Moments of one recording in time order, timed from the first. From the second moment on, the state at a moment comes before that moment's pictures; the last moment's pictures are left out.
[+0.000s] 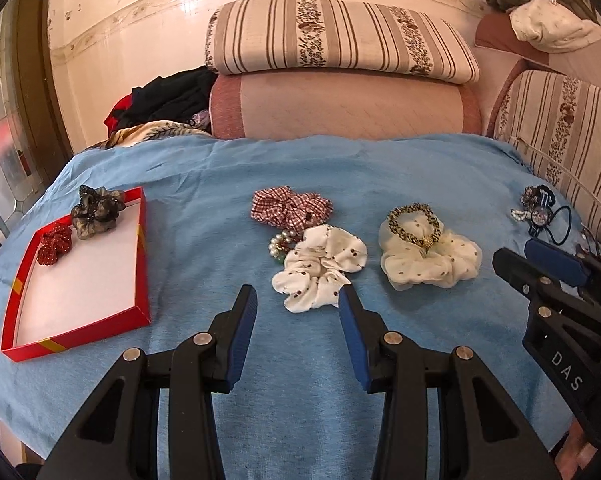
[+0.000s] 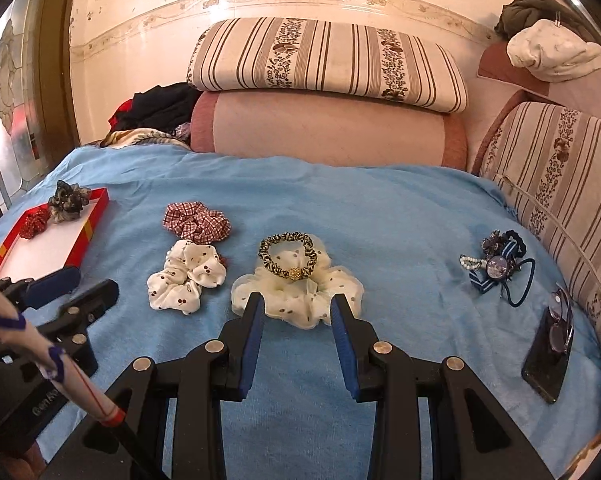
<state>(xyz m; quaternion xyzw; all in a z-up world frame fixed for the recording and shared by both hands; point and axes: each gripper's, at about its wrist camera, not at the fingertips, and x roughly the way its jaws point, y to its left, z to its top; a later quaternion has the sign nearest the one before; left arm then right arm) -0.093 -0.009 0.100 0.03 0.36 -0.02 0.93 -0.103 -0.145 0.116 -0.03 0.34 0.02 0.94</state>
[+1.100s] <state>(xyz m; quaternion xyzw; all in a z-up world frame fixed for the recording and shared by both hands) -0.090 -0.020 0.091 0.05 0.36 -0.03 0.93 -0.103 -0.145 0.113 -0.03 0.35 0.02 0.94</state>
